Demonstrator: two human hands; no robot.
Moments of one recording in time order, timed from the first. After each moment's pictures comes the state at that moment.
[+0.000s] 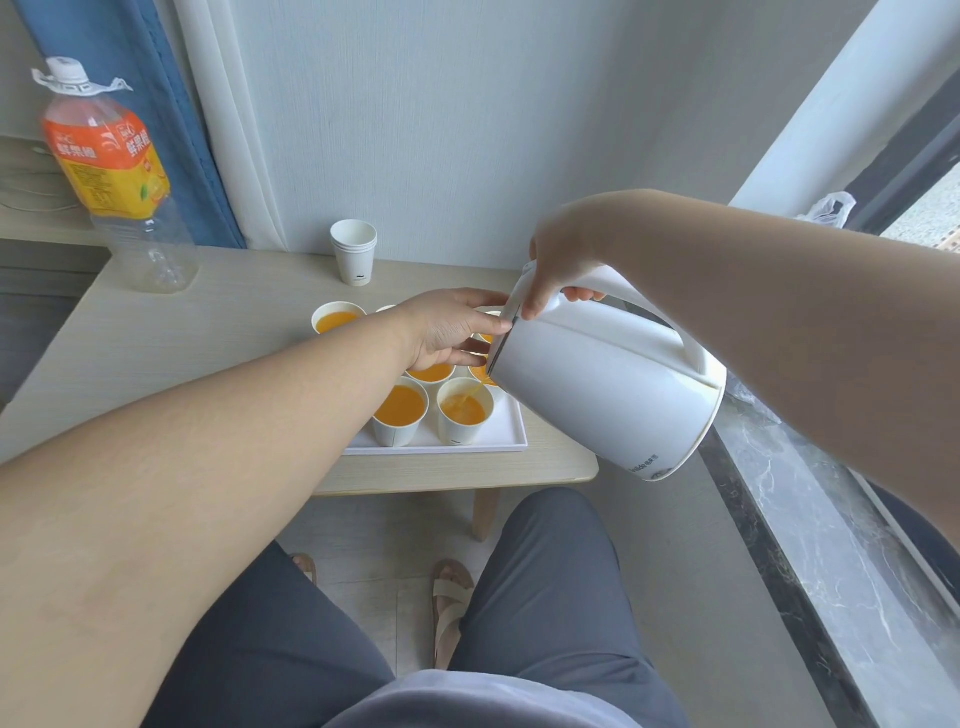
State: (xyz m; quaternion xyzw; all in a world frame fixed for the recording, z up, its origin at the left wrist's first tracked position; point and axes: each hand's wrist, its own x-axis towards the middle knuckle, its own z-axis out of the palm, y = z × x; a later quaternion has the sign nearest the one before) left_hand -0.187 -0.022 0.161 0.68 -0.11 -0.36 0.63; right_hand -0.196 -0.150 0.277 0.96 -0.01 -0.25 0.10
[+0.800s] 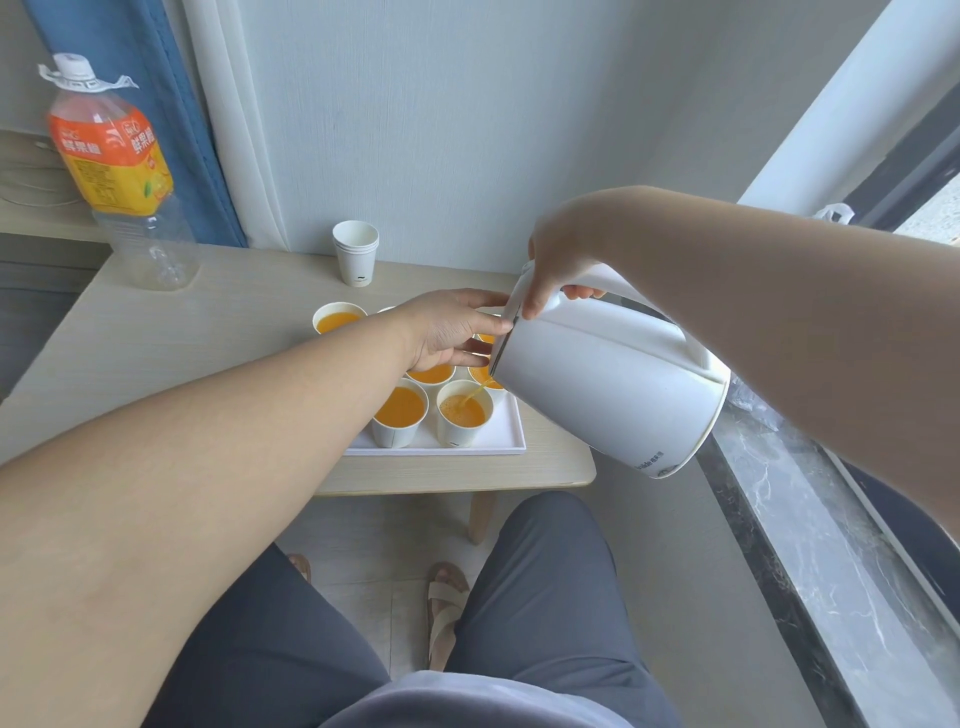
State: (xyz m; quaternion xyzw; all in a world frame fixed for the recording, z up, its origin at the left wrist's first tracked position) left_hand -0.187 -0.020 0.162 0.68 -0.12 -0.35 0.64; right_hand -0.186 -0.146 0.277 0.96 -0.01 -0.26 0.13
